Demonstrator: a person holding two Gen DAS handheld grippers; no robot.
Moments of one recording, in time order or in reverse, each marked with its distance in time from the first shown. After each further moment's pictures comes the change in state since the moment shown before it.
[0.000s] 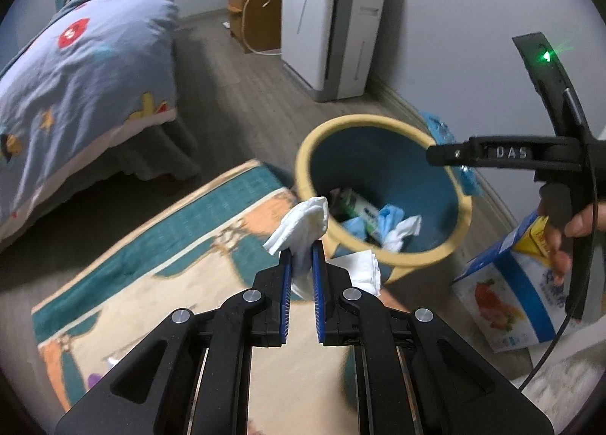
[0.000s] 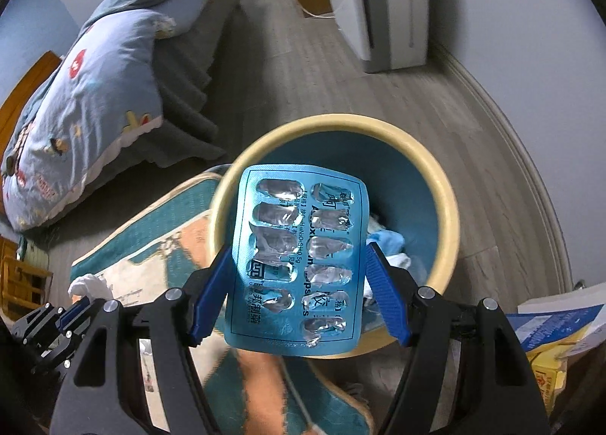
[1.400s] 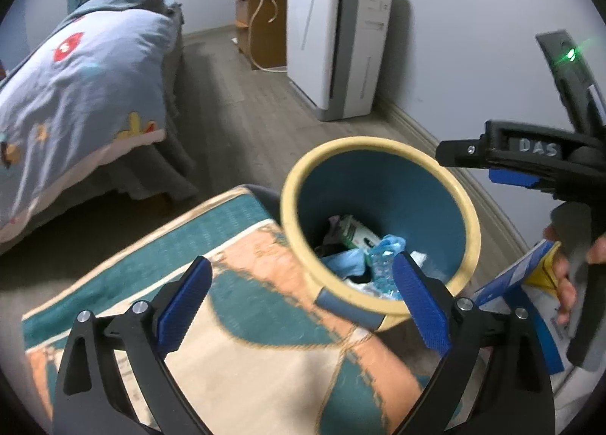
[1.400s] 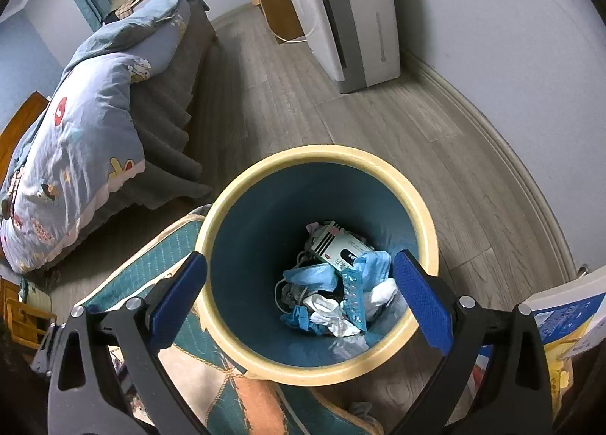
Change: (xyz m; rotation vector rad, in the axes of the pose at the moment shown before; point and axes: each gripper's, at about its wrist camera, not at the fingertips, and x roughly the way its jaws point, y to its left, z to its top) left arm 0.016 -0.017 0.012 -0.025 -0.075 0.055; right arm -0.005 -0.015 0.012 0.102 -0.105 -0.017
